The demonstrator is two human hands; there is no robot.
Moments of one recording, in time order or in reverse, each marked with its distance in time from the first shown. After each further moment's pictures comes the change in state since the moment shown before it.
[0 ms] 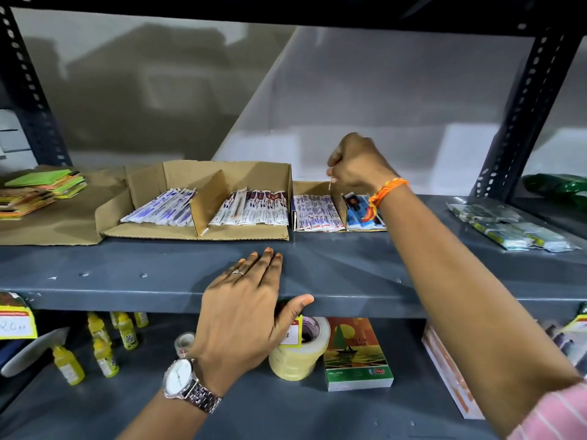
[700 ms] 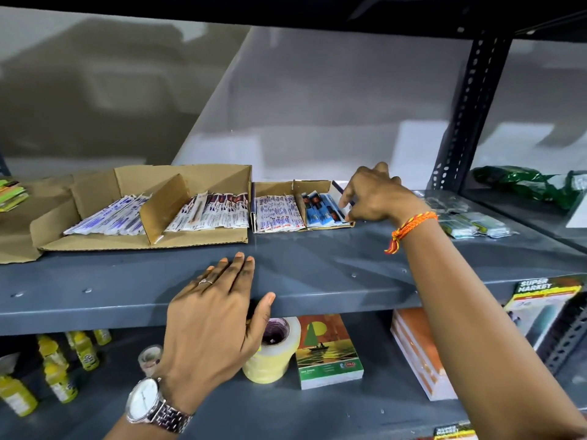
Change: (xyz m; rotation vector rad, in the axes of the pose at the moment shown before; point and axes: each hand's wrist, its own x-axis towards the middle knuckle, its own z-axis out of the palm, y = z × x) left_hand -0.001 0.021 0.001 0.006 0.078 0.015; right_hand -0.074 0.069 -0.050 -0.434 -0.201 0.039
